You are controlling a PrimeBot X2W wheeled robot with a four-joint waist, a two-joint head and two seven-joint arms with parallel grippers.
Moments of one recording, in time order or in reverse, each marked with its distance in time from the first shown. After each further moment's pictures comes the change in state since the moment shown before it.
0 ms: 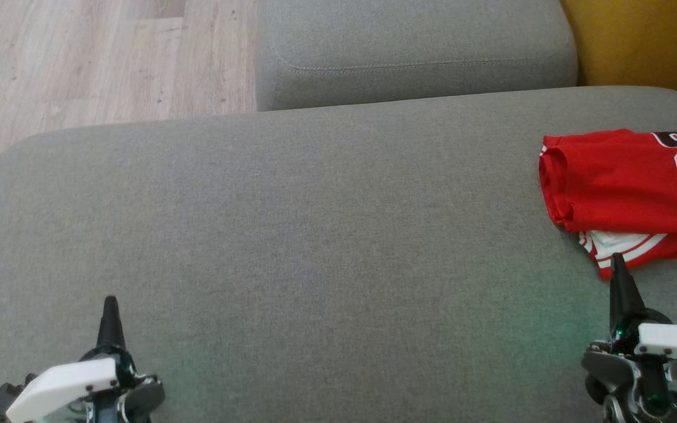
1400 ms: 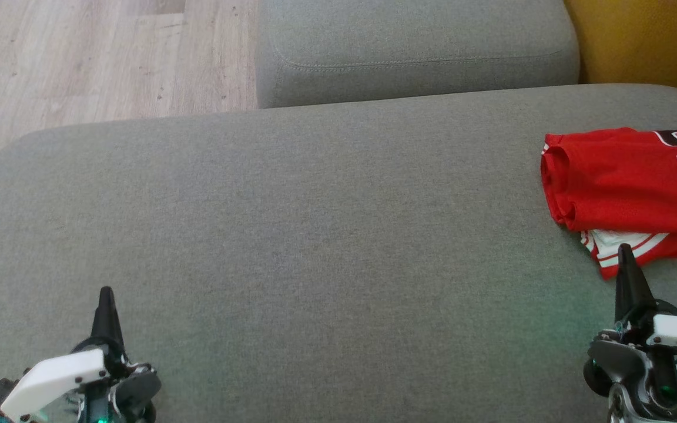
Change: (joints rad) left arm -0.033 -0.007 0.031 0.012 -0.095 -0.009 0.035; right arm -0.027 0.001 -0.031 0.005 0.107 0.000 0.036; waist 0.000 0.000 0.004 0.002
